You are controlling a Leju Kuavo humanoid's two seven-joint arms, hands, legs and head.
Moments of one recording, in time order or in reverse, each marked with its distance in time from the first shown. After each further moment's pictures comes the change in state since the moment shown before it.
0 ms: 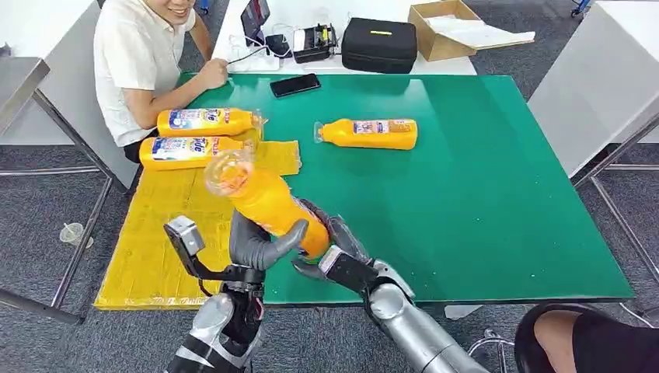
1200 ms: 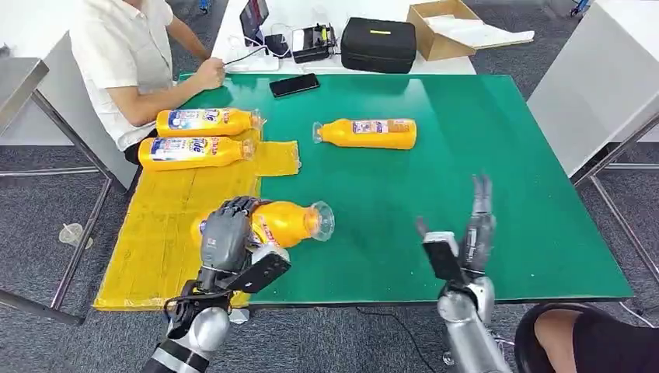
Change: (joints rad) left arm 0.003 0.143 0.061 0.018 -1.308 0.342 0.374; right arm 0.182 -0.031 -0.587 -0.178 0.134 -0.606 -0.034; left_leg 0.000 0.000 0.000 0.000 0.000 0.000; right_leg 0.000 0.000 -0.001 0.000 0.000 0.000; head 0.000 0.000
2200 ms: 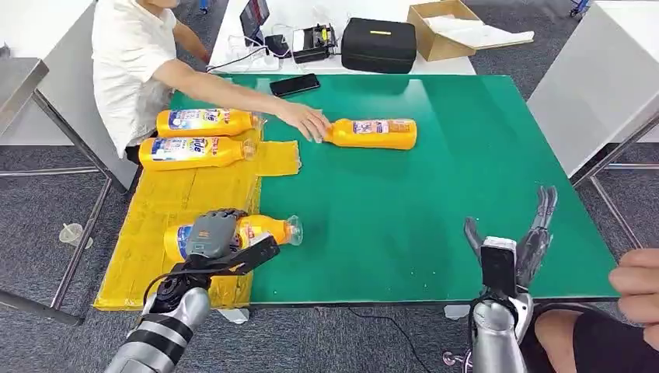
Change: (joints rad) left arm -0.160 0.044 0.094 0.317 -0.144 -0.167 0.083; right arm 0.042 0.069 -0.234 -0.110 -0.024 0.114 -0.033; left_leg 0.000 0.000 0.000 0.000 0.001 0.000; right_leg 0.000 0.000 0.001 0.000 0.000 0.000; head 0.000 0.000
